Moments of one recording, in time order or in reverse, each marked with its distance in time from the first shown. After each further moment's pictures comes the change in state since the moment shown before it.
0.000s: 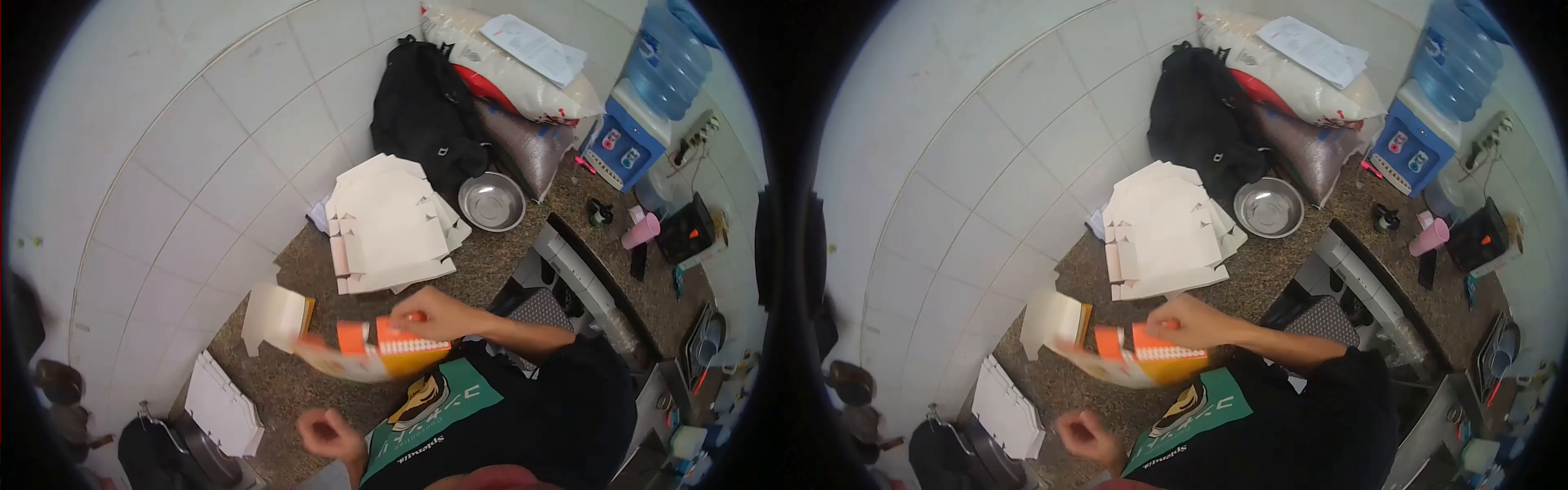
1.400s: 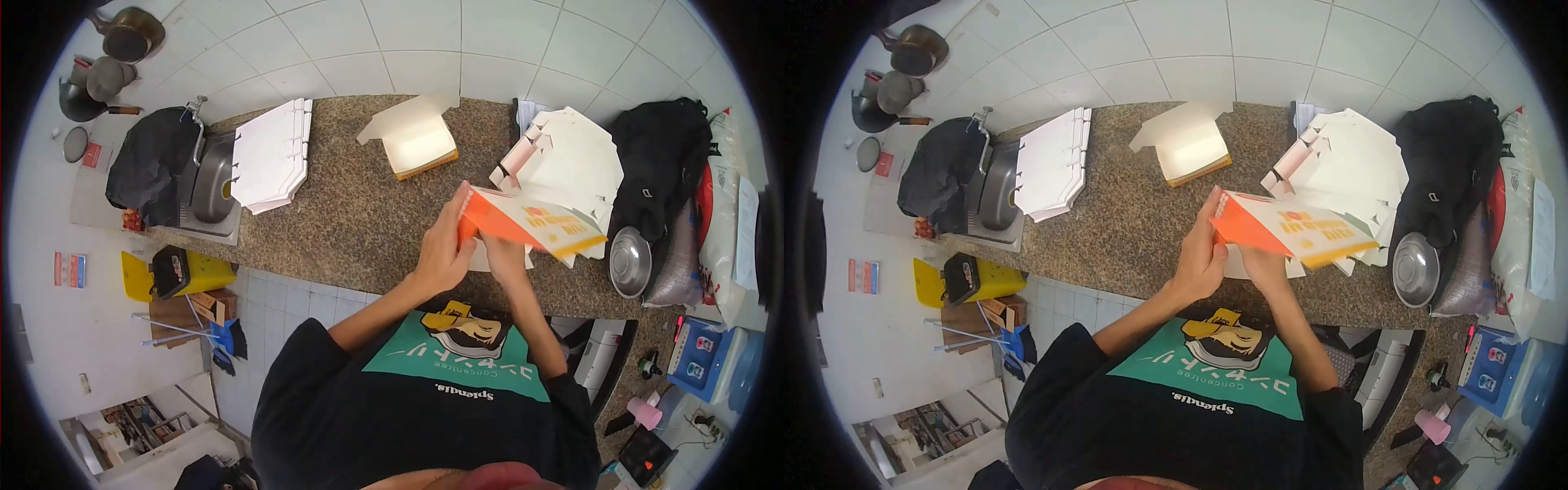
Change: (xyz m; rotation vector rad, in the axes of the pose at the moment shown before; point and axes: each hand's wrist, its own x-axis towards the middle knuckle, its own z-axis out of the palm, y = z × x) left_hand 0.050 0.000 0.079 -0.031 -0.060 0.132; right_hand 0.069 0.048 0.110 0.355 0.262 0.084
